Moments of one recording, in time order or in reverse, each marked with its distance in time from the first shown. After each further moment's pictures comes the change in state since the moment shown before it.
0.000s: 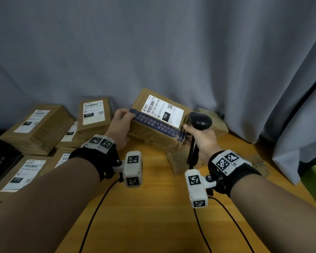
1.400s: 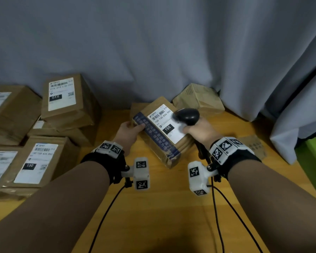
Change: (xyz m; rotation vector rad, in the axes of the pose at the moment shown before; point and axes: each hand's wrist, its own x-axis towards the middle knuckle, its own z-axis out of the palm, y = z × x) left_hand 0.039 -0.102 0.066 0.110 -0.047 -0.256; right_hand 0.056 0.029 -0.048 -0.651 -0.149 0.100
